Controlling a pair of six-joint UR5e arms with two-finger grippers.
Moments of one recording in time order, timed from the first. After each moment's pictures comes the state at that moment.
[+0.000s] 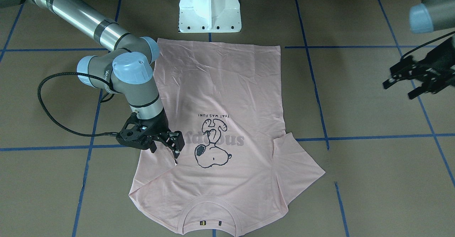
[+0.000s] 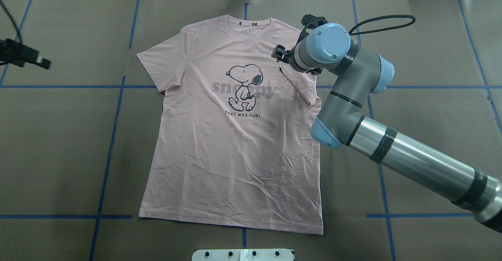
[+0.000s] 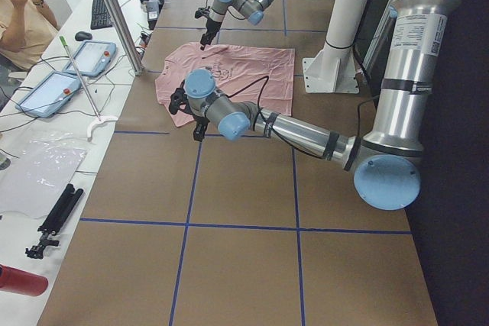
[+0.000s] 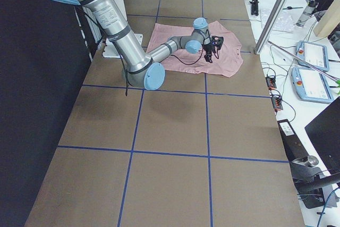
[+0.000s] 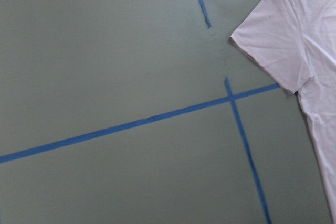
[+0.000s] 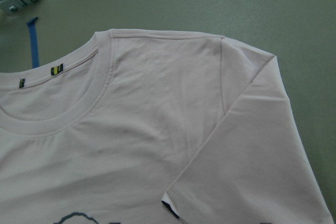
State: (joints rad) left arm -1.17 -1.78 -1.68 -2.02 -2.45 -0.63; right arm 0.69 -0.90 1.37 -1.08 1.70 1.50
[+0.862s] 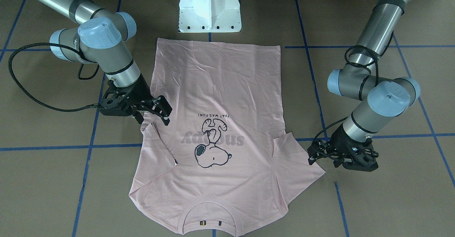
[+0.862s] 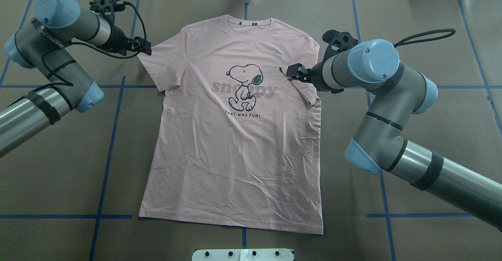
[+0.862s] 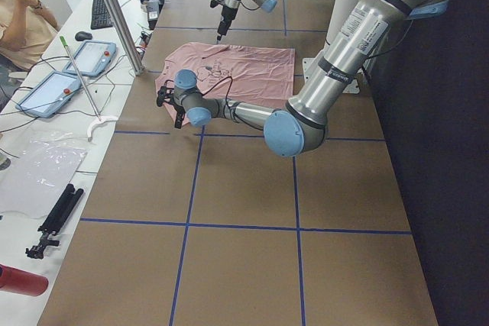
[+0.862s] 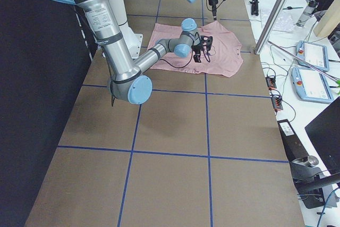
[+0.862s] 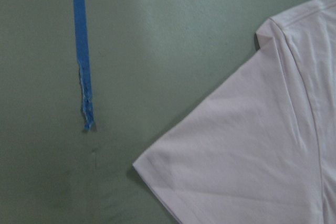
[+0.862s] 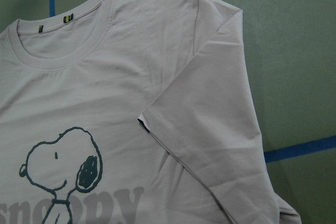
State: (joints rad) left arm -0.93 -2.18 -1.07 -2.41 -2.03 -0.95; right arm 0.68 -1.08 1.62 -1.07 1.79 1.45
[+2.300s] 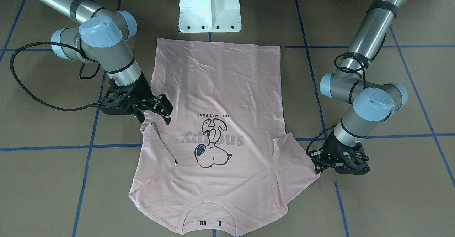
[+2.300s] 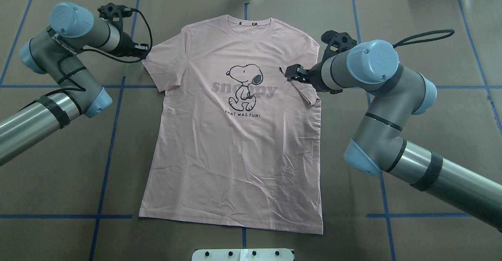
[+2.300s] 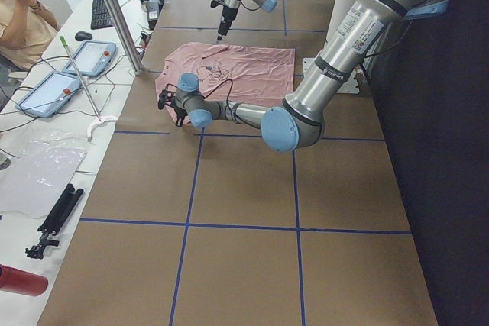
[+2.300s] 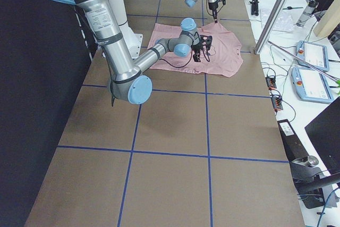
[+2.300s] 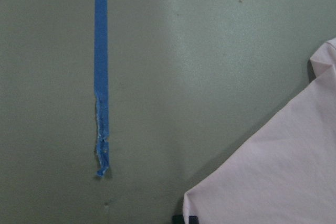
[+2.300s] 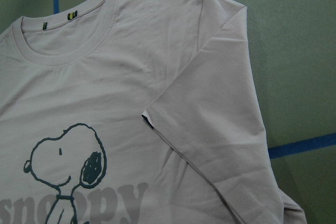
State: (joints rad) left arm -0.90 -2.21 -1.02 -2.43 -1.97 -1.00; right arm 0.68 -1.08 1.62 -1.07 1.79 1.45
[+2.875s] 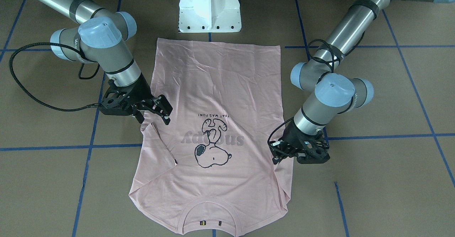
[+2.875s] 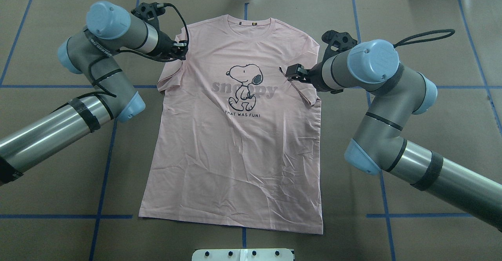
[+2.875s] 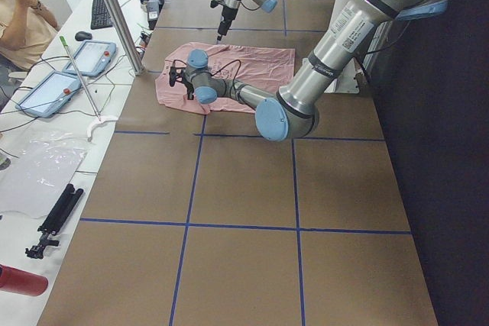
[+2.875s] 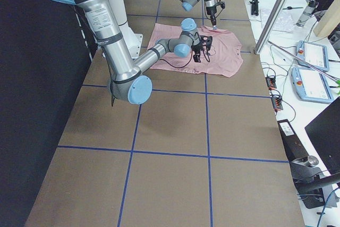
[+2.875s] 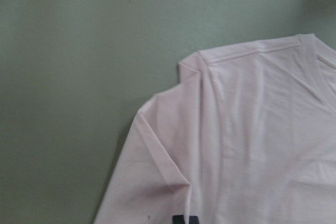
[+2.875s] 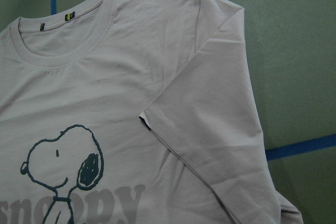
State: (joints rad) left arm -0.80 -2.31 -1.09 -2.42 -1.97 -1.29; right arm 0.68 -1.08 1.61 -1.07 1.79 1.45
